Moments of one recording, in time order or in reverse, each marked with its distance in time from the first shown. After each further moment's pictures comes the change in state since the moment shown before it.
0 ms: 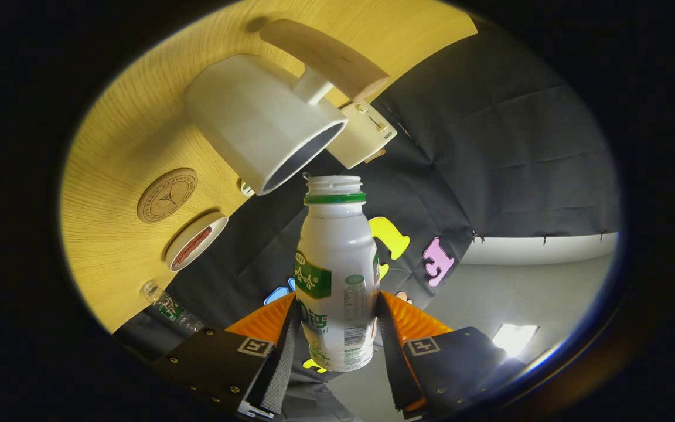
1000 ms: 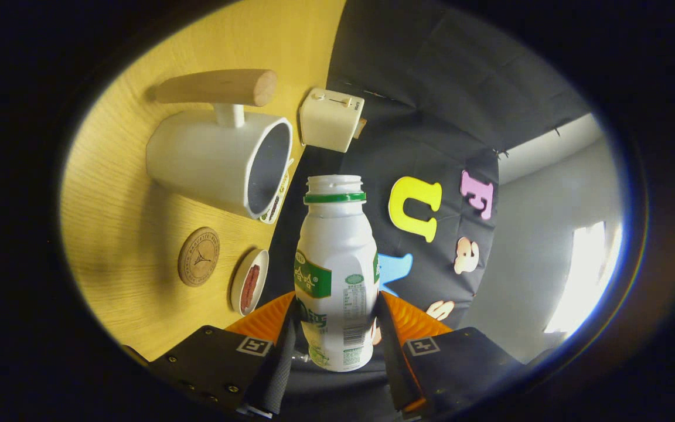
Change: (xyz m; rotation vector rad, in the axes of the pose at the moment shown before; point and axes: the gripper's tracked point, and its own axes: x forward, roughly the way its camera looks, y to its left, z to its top) arm -0.002 0.040 -0.009 0.577 0.083 0.212
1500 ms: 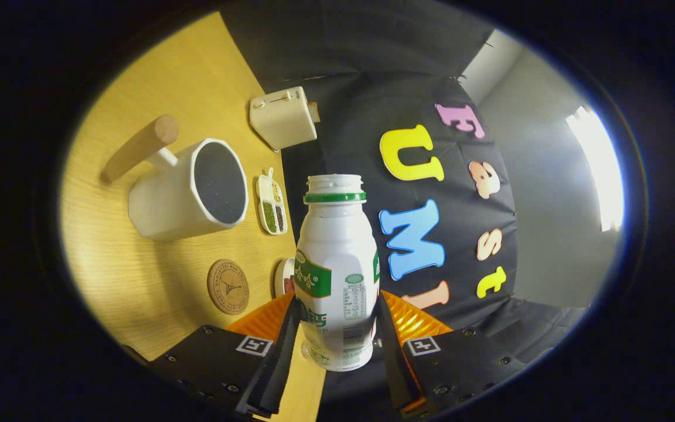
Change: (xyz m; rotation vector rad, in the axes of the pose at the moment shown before) arm -0.009 0.025 -0.016 0.496 0.070 0.122
